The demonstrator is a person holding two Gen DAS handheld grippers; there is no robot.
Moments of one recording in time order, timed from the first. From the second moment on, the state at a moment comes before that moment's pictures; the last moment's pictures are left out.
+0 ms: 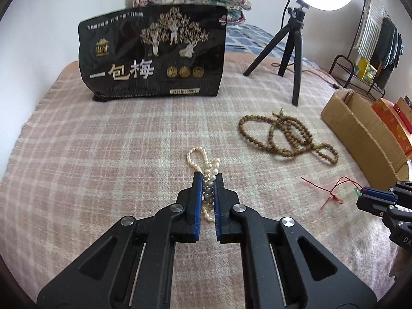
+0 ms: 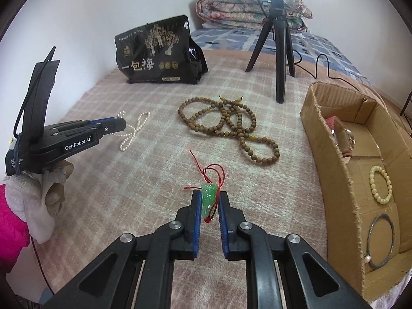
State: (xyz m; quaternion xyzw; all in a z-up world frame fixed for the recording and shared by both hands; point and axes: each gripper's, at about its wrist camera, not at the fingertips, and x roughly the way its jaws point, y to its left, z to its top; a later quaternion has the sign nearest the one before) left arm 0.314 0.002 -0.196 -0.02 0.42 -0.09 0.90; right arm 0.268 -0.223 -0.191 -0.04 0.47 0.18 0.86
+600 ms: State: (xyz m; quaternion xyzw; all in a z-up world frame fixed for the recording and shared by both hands) left arm 0.278 -0.026 -0.134 0.00 0.38 -0.11 0.92; right arm 0.231 -0.262 -0.111 -0.04 0.41 0.16 0.90
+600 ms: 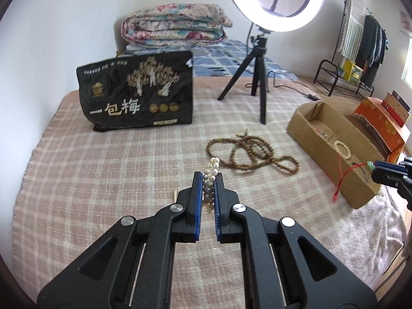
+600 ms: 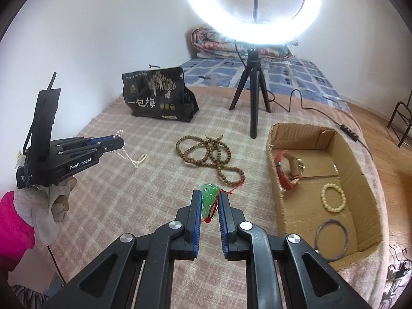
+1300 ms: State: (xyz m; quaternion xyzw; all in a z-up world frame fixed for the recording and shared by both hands) left arm 0.261 -0.110 -0.098 0.01 0.36 -0.18 0.91; right arm 0.209 -0.352 -0.066 -0.02 0.37 0.10 0.92
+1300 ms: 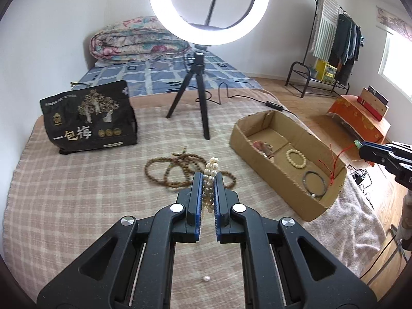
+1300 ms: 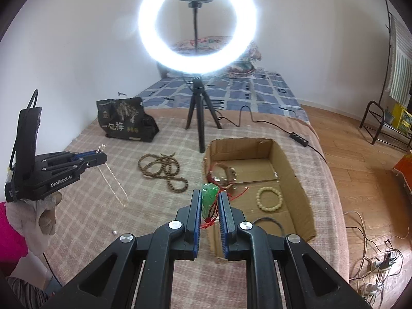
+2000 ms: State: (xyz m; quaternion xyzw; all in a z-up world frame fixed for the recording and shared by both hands) left arm 0.279 -0.220 -0.050 0.01 0.33 -0.28 0.90; right arm 0.257 -0.423 -0.081 0.00 0.38 0.06 0.92
